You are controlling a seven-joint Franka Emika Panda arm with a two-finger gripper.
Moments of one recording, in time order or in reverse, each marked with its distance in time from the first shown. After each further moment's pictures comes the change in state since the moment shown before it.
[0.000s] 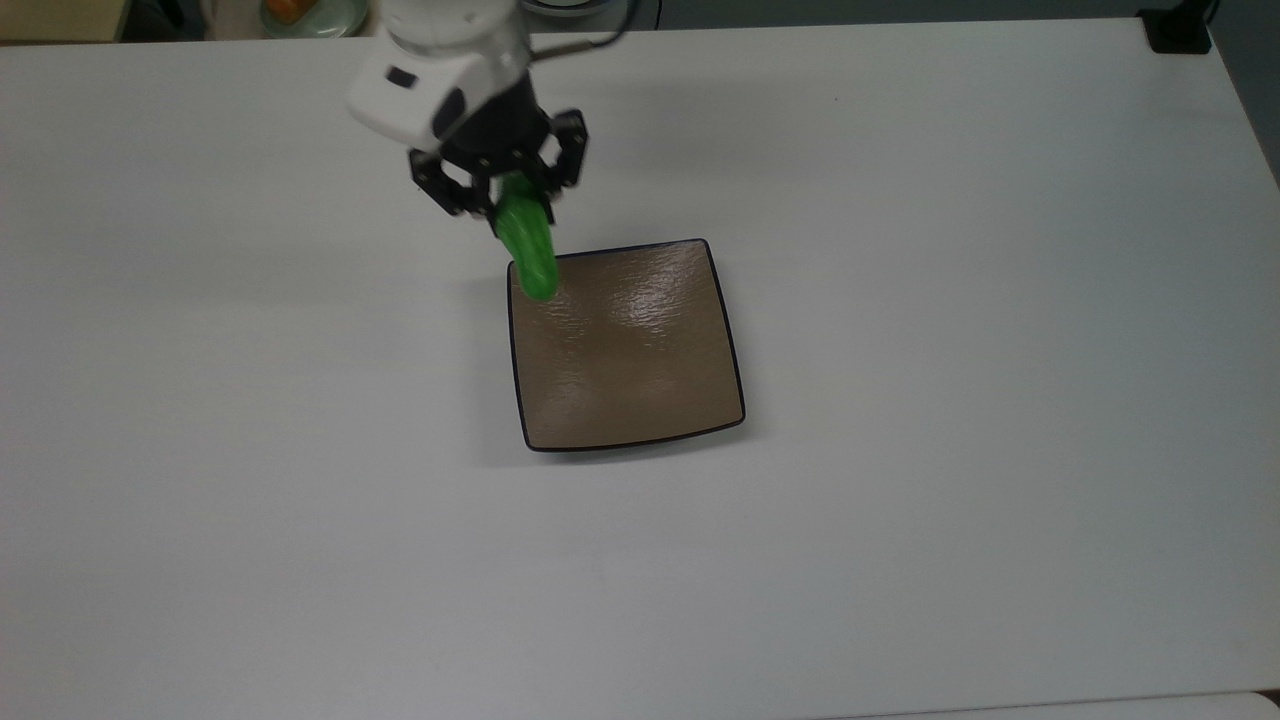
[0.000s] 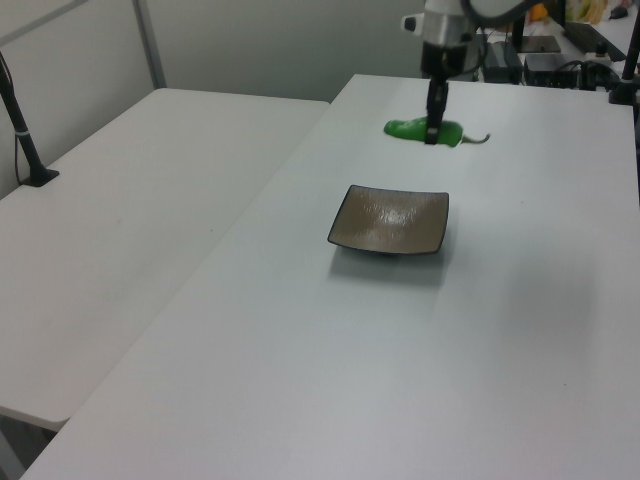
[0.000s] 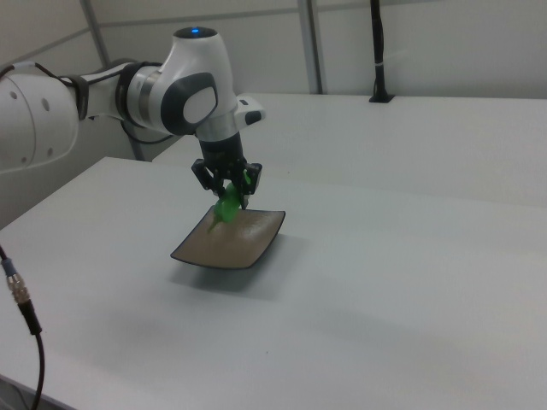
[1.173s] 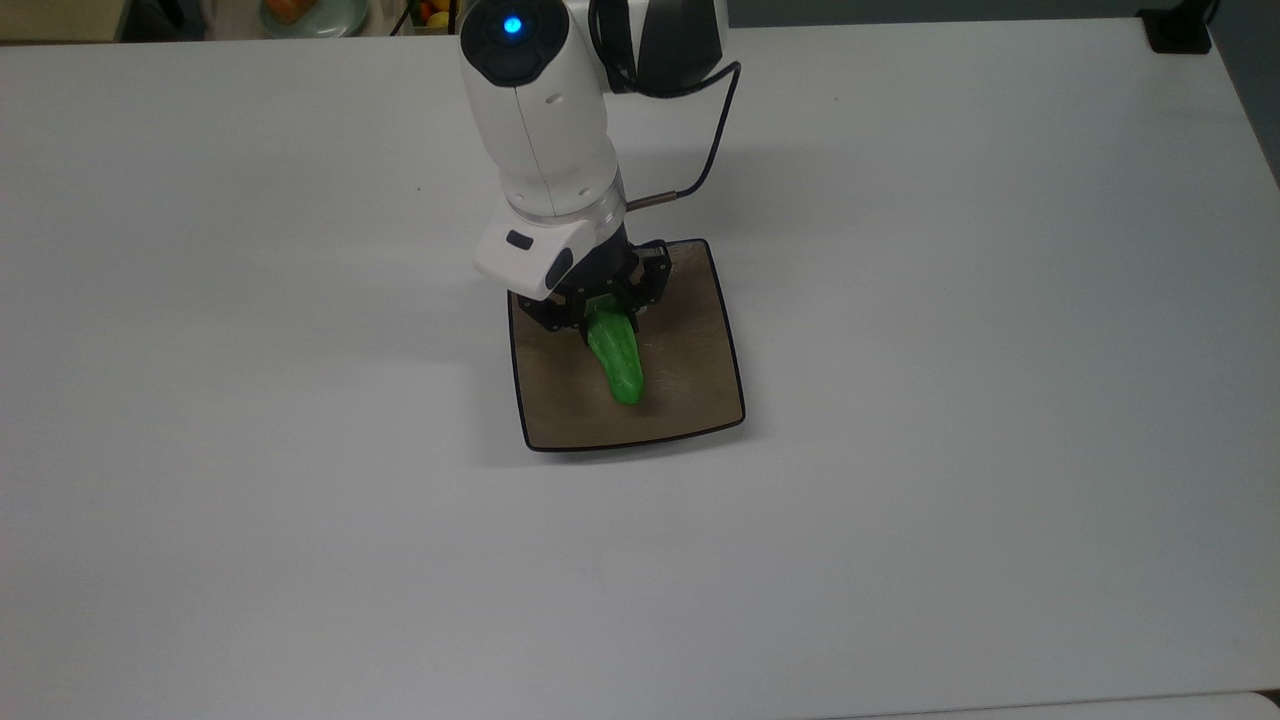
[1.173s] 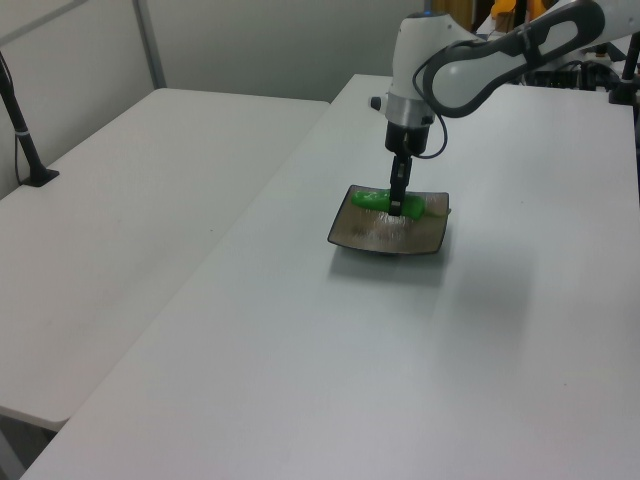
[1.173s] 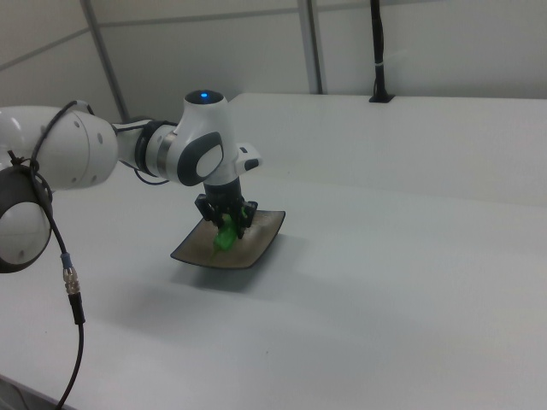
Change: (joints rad) arm 0.064 0.208 0.034 -0.018 0.045 0.247 0.047
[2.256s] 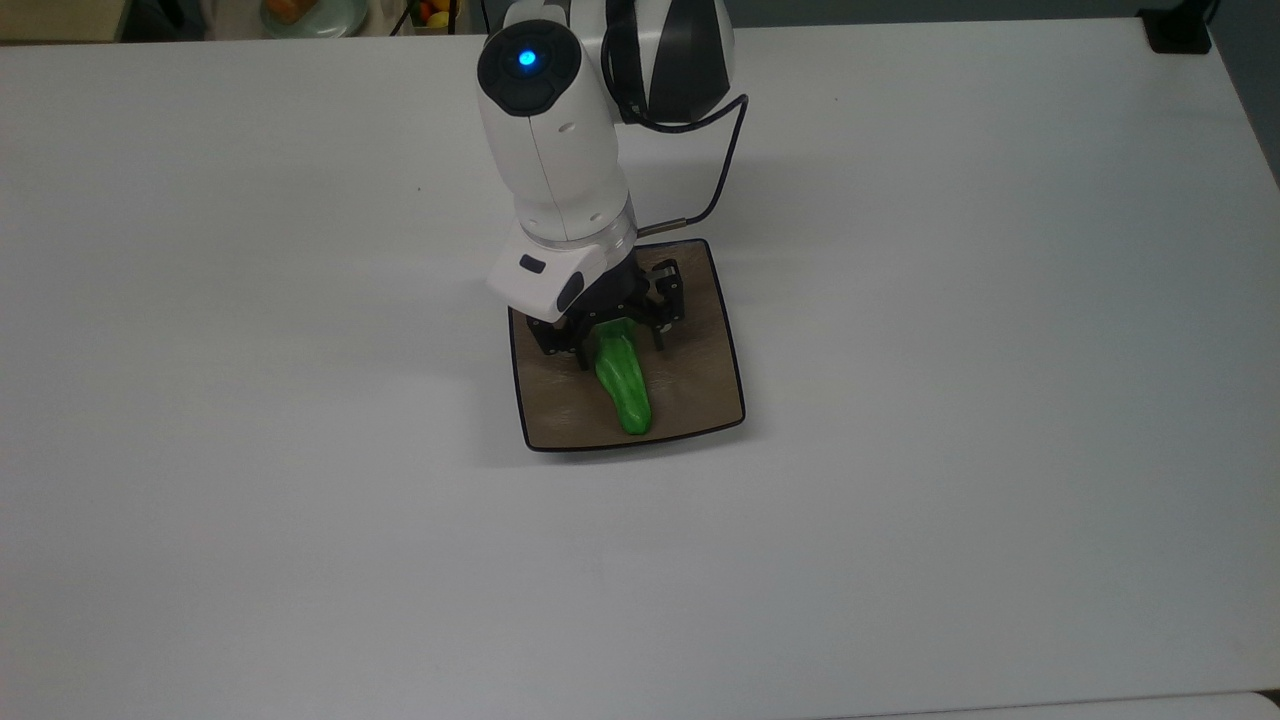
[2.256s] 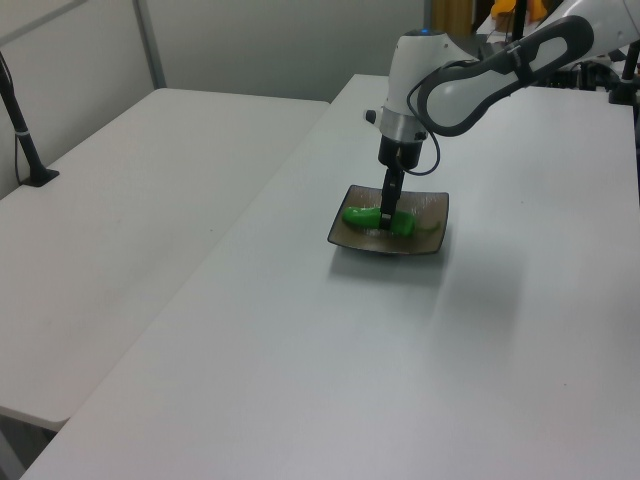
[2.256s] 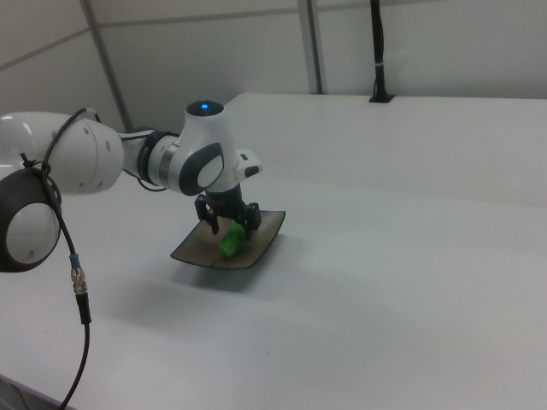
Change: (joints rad) arm 0.012 0.042 0.003 -0.002 0.017 0.083 0.008
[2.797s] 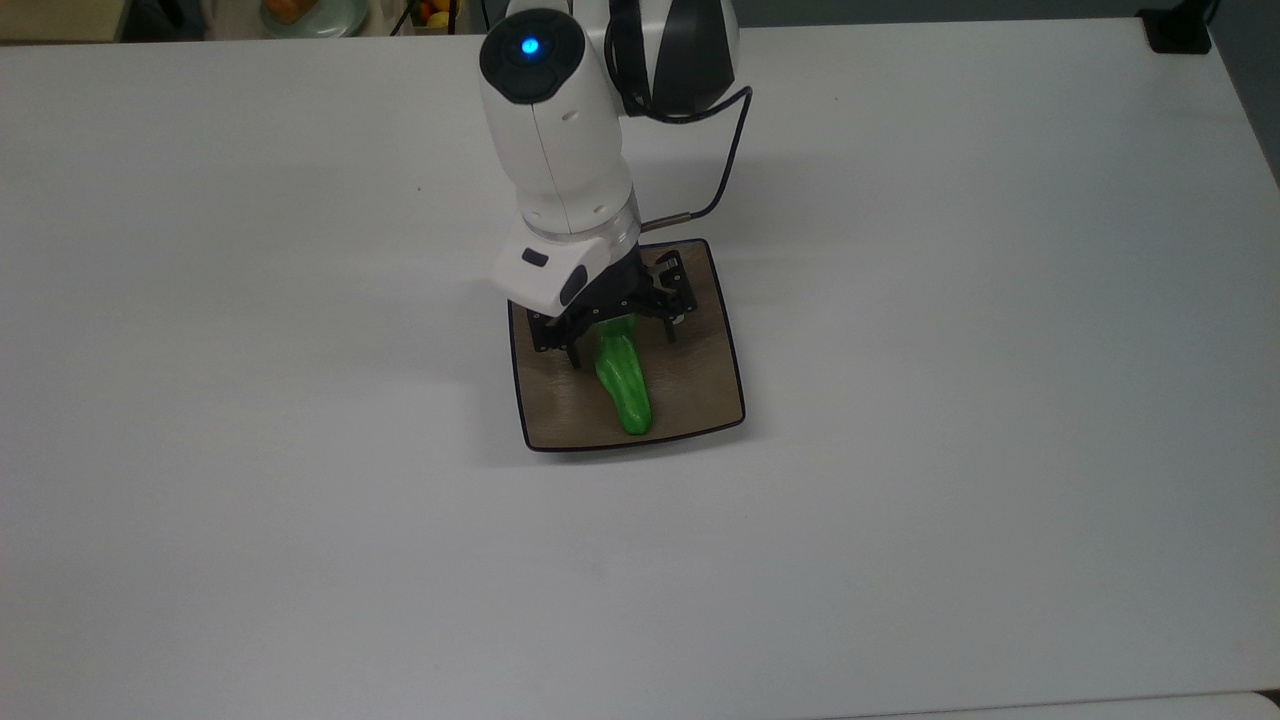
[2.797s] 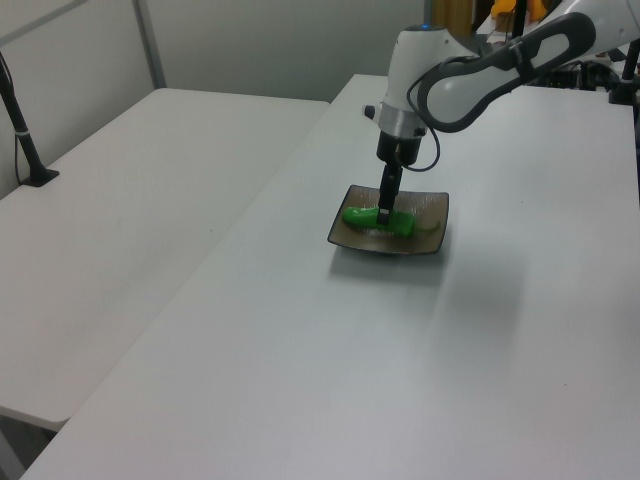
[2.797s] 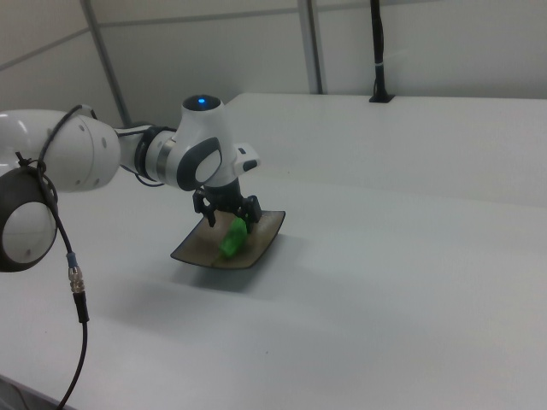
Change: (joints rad) arm 0.003 -0.013 0.001 0.008 0.000 0.000 0.000
